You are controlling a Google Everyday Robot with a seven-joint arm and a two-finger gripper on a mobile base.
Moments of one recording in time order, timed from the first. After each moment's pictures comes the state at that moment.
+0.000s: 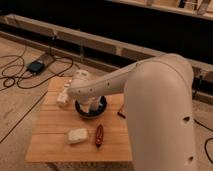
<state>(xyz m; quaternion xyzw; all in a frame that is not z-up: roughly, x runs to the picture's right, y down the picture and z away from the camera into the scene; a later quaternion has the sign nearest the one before) -0.093 0.093 0.833 -0.20 0.06 0.19 0.96</state>
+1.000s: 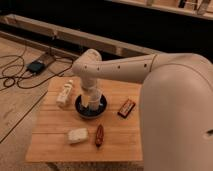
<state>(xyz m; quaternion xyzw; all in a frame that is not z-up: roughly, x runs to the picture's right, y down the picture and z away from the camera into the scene) -0.068 0.040 0.784 -0.28 0.07 0.26 0.92</state>
